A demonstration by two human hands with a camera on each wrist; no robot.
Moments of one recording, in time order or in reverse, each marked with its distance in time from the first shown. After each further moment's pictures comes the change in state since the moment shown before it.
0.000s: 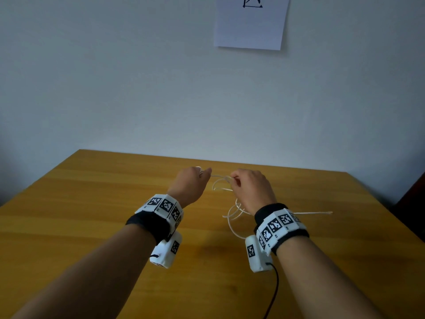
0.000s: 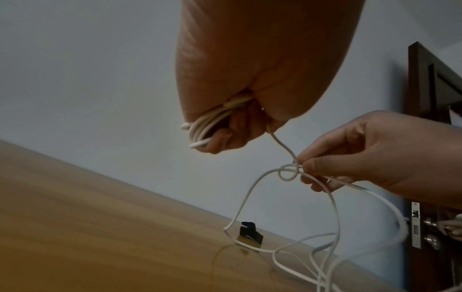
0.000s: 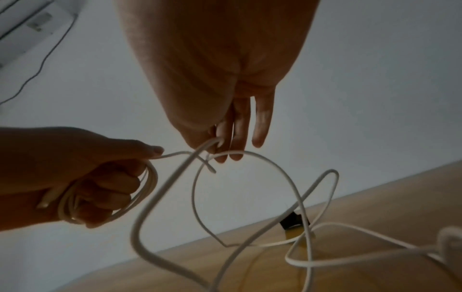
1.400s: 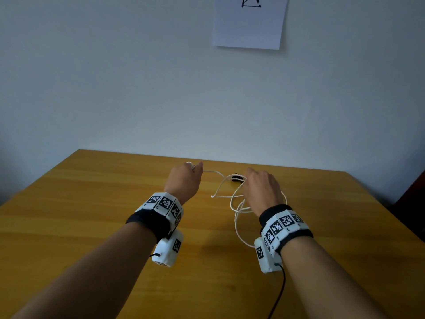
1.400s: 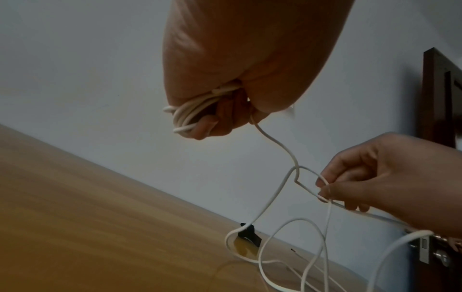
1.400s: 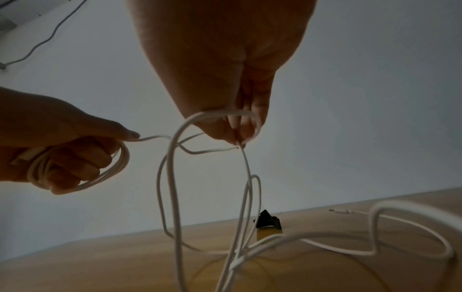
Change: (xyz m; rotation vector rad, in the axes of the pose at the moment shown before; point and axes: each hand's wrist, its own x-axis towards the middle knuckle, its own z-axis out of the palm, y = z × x) left_hand 0.006 -0.006 -0.002 -0.059 0.131 -0.082; right_hand -0.005 0.015 -0.008 -0.277 0.003 0.047
